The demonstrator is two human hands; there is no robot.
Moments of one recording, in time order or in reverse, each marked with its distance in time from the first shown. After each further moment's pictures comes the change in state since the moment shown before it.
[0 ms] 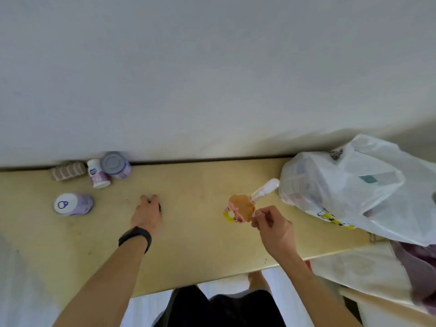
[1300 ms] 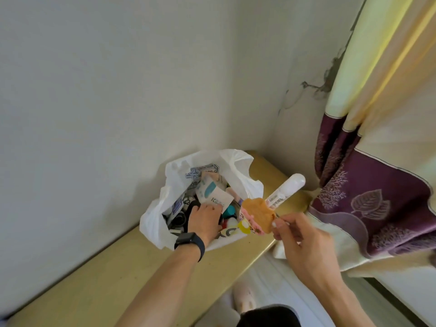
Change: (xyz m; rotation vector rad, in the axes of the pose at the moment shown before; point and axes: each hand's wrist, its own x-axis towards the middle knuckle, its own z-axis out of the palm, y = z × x) left_hand -0.165 0.562 0.095 0.726 0.156 0.900; right_hand -0.035 0.246 -0.358 0.240 0.536 -0.016
